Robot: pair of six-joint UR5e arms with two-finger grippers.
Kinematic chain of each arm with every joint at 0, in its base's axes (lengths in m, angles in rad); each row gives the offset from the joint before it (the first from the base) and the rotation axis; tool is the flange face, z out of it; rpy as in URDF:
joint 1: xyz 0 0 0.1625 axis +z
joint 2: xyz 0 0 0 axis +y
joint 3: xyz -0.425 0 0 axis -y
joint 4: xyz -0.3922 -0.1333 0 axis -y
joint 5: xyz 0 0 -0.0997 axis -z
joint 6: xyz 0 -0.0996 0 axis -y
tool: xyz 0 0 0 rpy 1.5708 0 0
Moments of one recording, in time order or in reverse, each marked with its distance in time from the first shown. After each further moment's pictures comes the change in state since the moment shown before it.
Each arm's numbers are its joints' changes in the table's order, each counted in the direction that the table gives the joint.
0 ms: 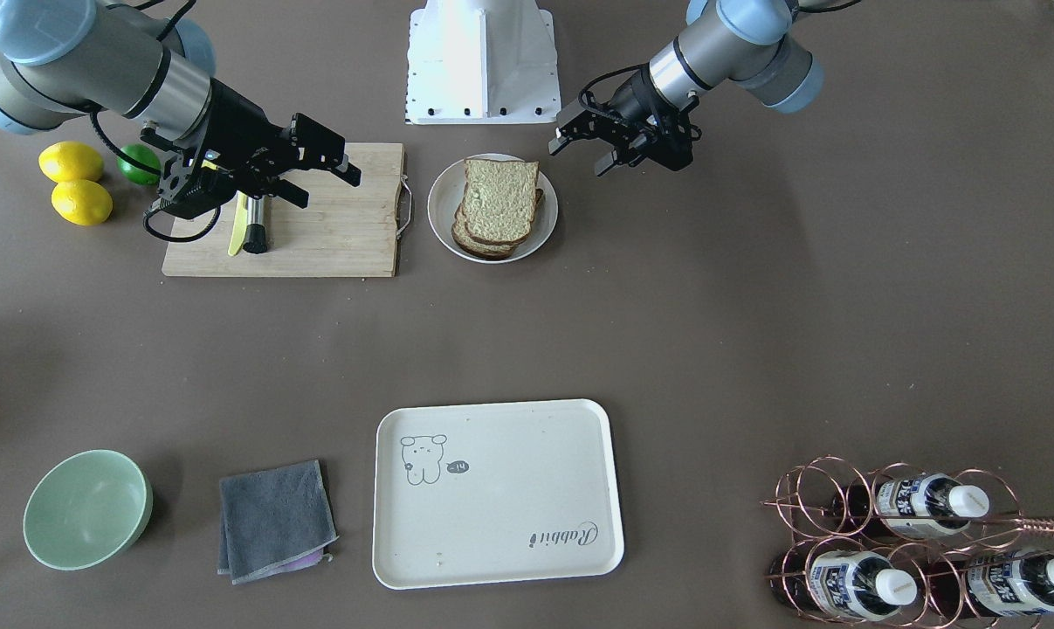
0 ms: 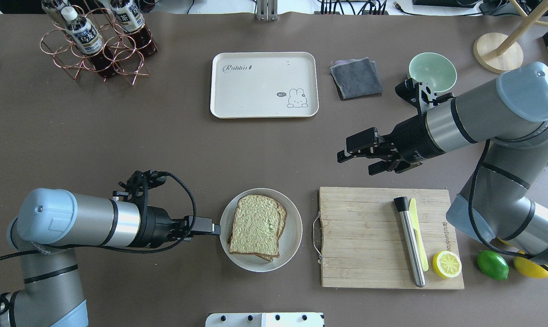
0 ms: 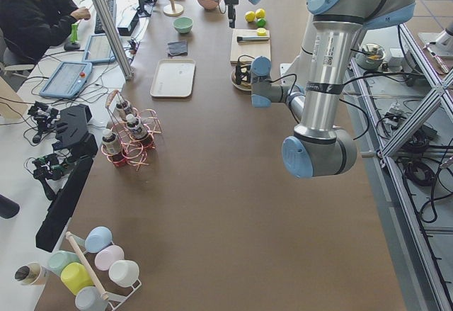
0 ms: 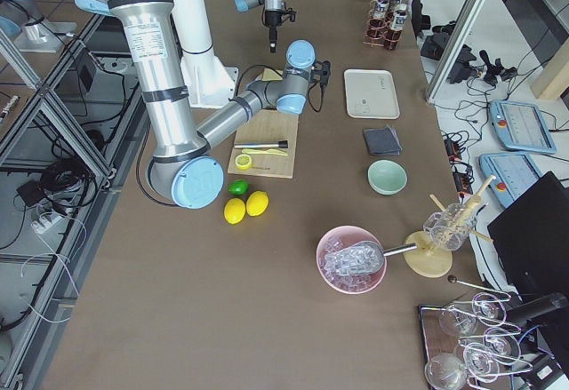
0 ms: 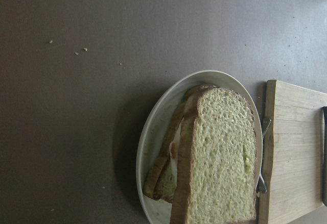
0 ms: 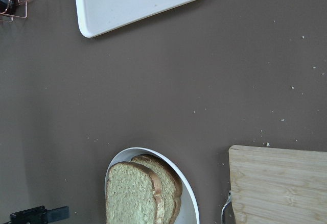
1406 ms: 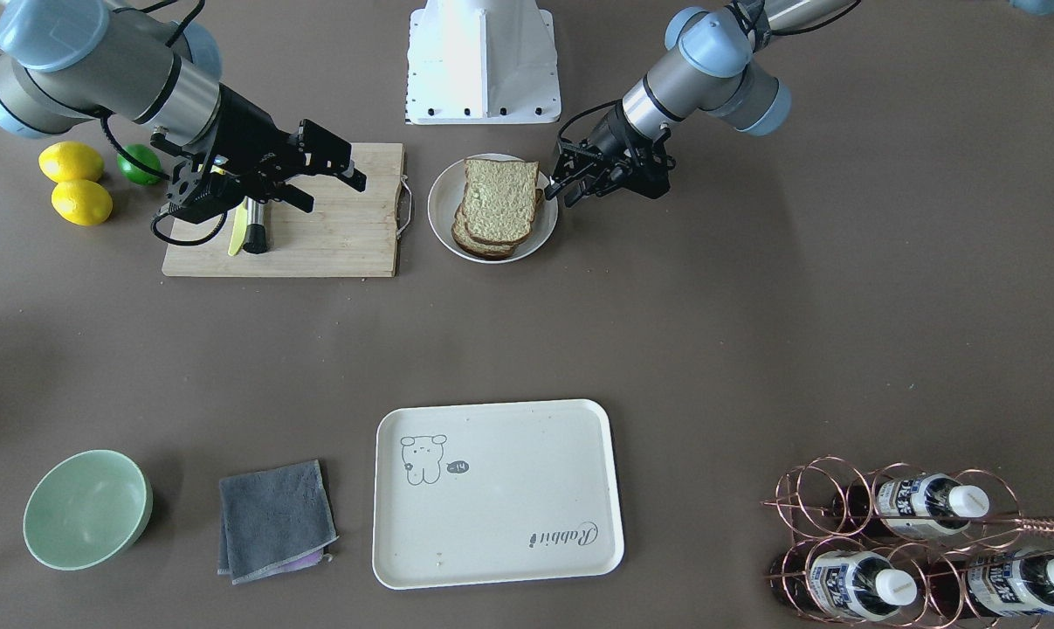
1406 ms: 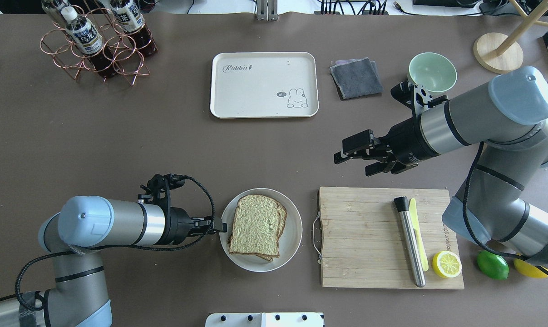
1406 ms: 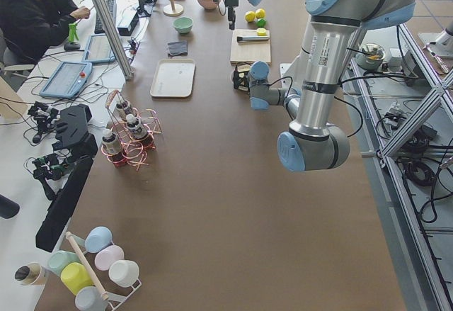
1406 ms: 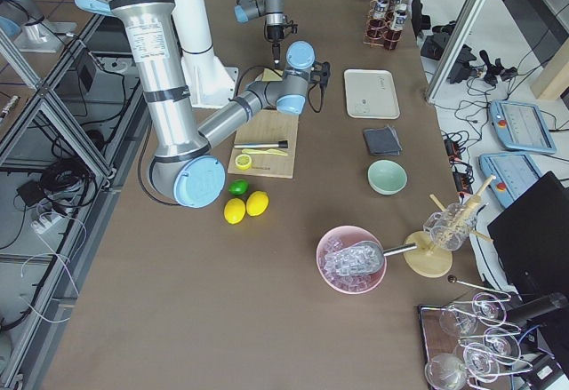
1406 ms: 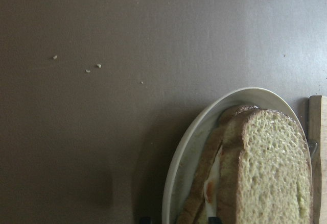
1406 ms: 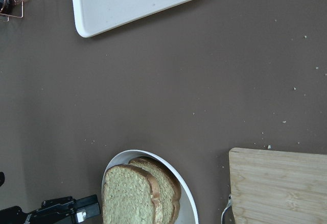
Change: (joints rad) left arm 0.035 0.081 0.122 0.000 0.096 0.006; right arm -0.015 -0.006 -0.011 0.000 -0.019 -0.001
